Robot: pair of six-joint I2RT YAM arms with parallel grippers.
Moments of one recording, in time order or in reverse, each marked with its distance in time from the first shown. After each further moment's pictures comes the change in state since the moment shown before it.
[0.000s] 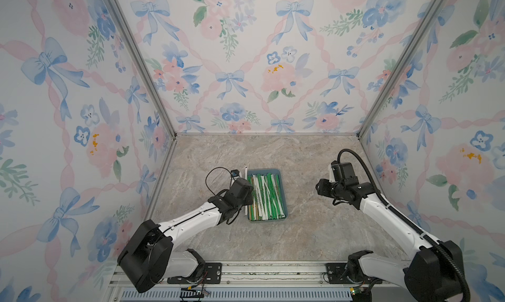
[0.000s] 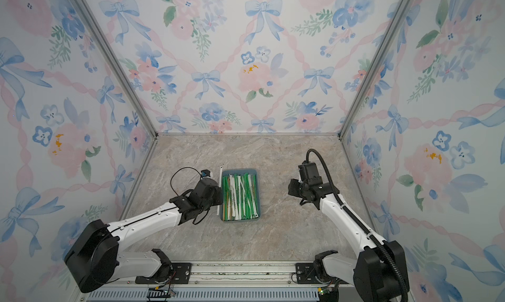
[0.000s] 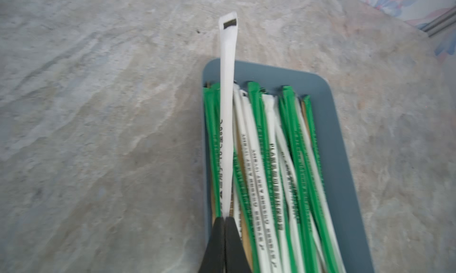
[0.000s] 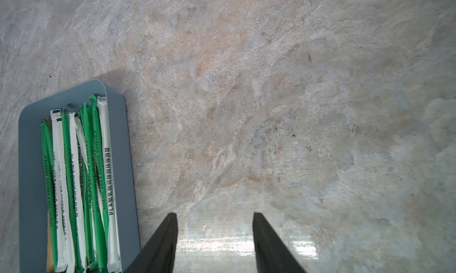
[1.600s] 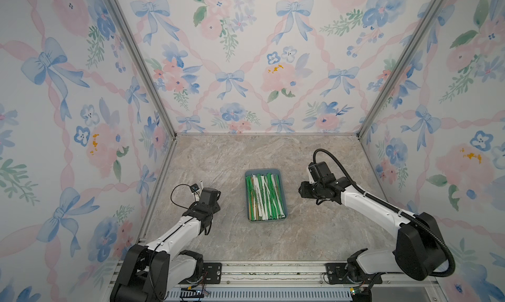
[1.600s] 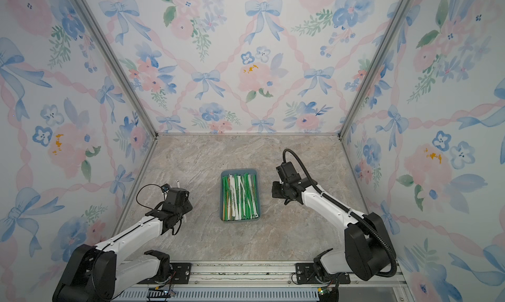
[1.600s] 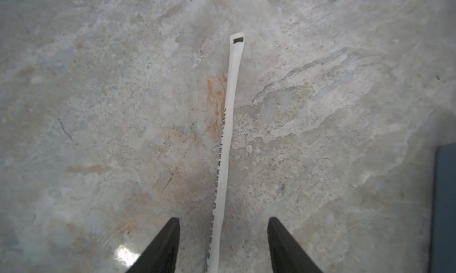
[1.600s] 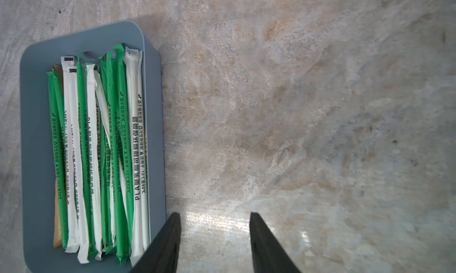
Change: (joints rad) left arm 0.458 -0.192 -0.335 -0.018 -0.107 0.014; right arm 0.199 0.190 0.077 0.033 0.007 0.038
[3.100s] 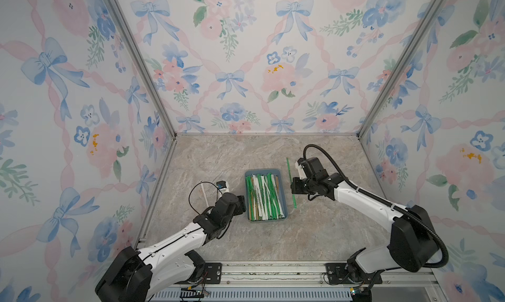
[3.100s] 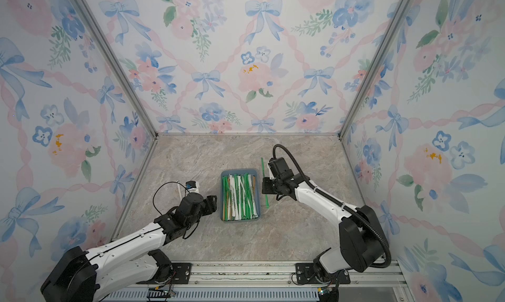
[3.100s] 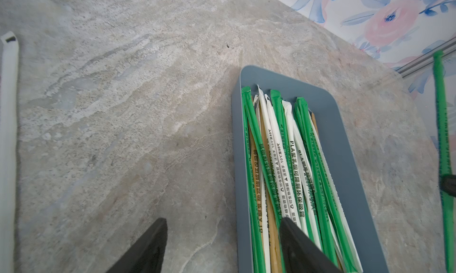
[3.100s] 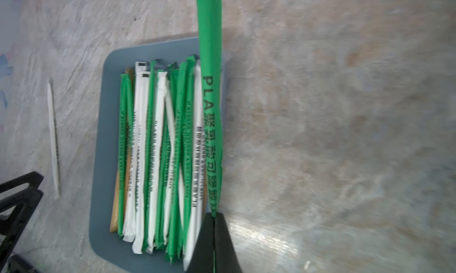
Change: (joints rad) left arm -0.422 -0.111 0.019 0.150 0.046 -0.053; right arm 0.102 0.116 0.119 0.077 -0.121 0.010
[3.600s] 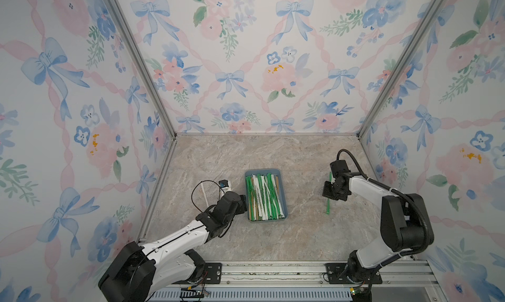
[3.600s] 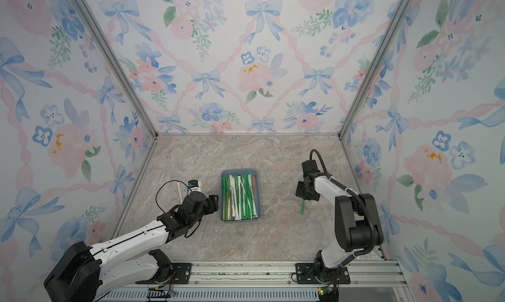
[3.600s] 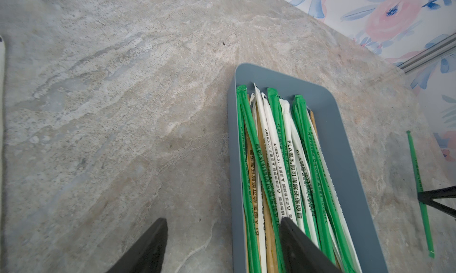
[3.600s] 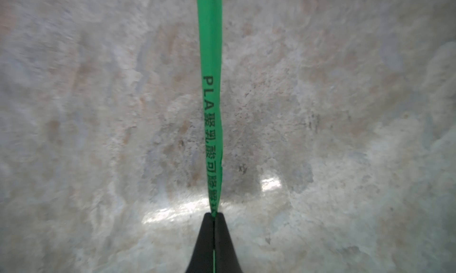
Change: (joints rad) left arm -0.012 0.042 0.025 0.006 -0.003 0.002; right arm -0.451 0.062 -0.112 -0.135 0.169 -0.095
